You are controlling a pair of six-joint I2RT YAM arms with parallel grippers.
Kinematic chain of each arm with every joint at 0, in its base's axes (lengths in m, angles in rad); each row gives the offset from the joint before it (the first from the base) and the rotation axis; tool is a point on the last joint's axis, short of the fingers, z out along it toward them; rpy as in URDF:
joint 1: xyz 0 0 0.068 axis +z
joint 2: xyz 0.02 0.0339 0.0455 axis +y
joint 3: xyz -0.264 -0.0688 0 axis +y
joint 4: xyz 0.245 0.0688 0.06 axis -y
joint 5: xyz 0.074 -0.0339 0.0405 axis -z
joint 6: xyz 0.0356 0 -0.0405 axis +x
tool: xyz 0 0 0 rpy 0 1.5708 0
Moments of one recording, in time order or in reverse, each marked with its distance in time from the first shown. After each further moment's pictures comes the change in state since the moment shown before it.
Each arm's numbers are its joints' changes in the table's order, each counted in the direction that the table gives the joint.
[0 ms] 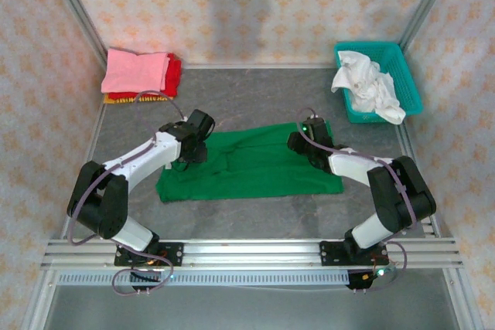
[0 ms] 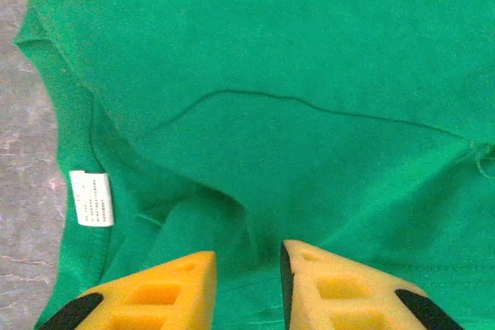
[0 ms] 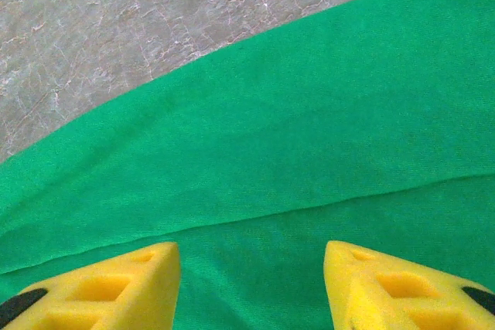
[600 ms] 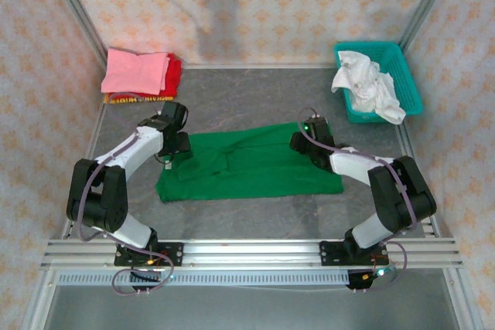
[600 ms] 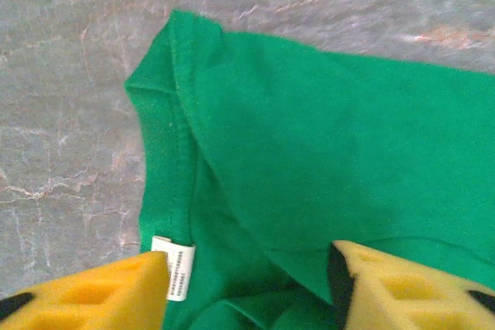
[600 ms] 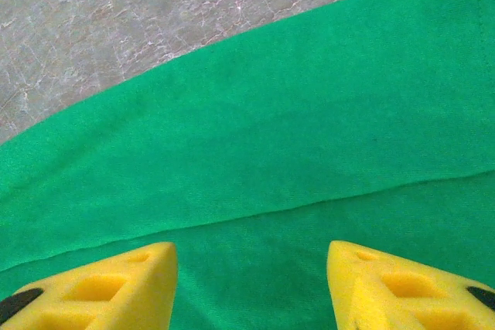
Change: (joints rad) left arm 0.257 0.022 0.046 0.127 0.098 0.011; right arm -0.018 0.002 -0.013 -0.037 0.019 -0.035
